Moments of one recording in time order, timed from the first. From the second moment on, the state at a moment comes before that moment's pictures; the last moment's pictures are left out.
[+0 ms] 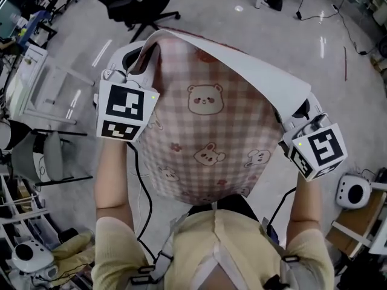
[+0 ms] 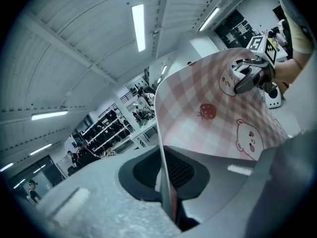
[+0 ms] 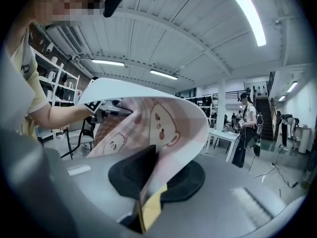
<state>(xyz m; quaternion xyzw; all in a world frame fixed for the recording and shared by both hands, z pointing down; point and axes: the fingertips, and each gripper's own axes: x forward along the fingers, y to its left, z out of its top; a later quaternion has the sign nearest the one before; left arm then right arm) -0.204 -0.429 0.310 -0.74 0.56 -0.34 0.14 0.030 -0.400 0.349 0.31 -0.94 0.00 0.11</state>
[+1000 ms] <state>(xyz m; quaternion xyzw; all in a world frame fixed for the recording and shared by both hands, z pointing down) -0.210 -0.475 0.468 -0.75 0.42 -0.51 0.06 0.012 -0.404 0.460 0.37 -0.89 0.03 0.27</state>
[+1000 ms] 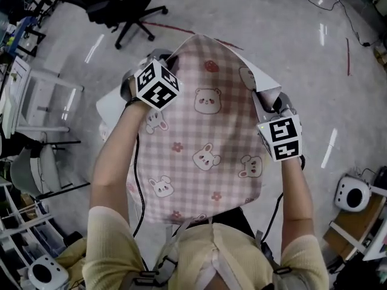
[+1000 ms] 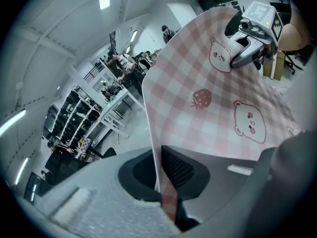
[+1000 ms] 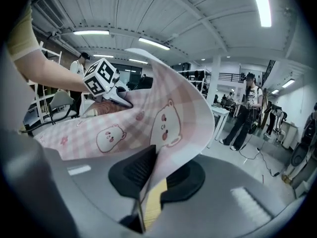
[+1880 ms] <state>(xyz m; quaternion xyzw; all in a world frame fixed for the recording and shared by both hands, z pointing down) -0.211 -0.469 0.493 -0.74 0.36 -0.57 0.07 0.004 -0.397 0.474 0.38 -0.86 0.00 0.34</state>
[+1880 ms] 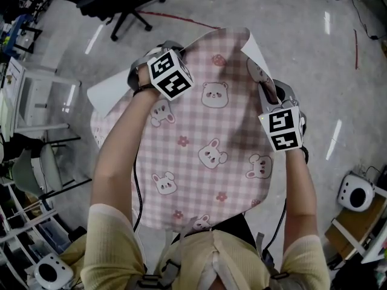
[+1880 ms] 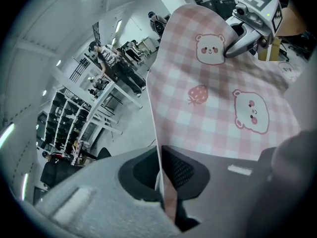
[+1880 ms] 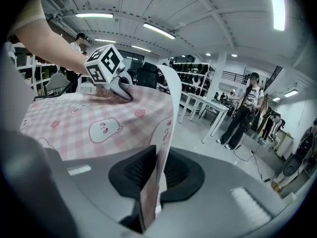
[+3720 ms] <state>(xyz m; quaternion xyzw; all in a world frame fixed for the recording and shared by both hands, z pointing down) -0.224 -0.386 0.430 -0.76 0.46 -0.45 0.07 0.032 -0.333 0.442 0.48 -0.82 0.04 0.31</state>
